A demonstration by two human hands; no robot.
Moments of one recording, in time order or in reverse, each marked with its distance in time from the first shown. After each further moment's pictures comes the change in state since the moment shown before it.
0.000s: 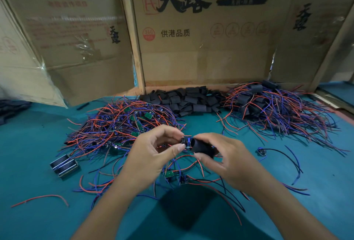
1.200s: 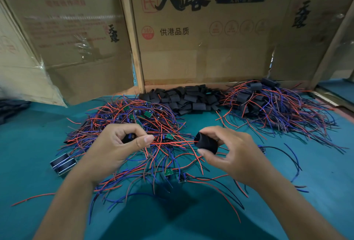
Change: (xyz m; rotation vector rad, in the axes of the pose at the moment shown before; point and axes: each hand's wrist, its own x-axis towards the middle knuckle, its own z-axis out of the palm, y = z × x) left_hand -0.004 0.016 -0.065 0.237 -0.069 -0.001; right_hand -0.001 -0.001 -0.012 -0.020 0.131 -0.045
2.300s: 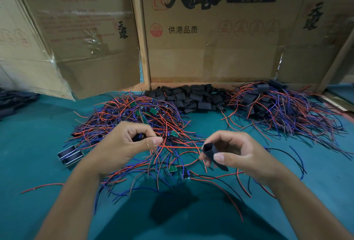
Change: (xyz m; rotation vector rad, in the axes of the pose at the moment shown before) left_hand 0.000 -0.005 -0.003 0.029 -0.146 -0.035; right_hand 0.001 0.004 -0.010 0.906 -0.378 0.262
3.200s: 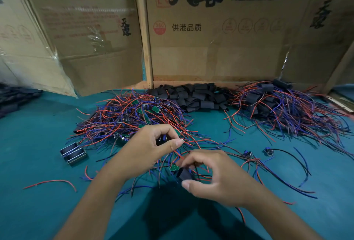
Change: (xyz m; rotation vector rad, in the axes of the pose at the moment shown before) left_hand 0.012 0.001 0.036 0.109 0.034 0.008; right_hand 0.008 0.010 0.051 -0.656 -0.014 -0.069
